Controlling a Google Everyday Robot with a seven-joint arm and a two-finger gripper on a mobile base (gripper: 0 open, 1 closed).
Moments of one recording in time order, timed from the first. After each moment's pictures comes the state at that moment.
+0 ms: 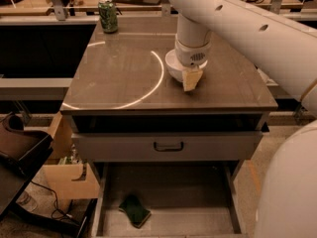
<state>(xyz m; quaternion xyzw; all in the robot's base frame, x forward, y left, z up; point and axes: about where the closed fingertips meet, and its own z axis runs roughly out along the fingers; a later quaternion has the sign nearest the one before) 0.641 -0.095 0.841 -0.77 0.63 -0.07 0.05</state>
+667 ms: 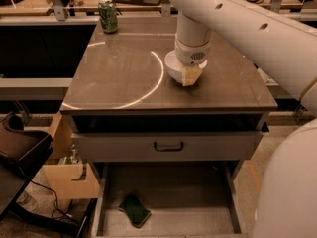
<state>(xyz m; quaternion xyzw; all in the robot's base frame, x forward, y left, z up) 0.641 -0.095 0.845 -0.77 0.63 -0.07 0.05</state>
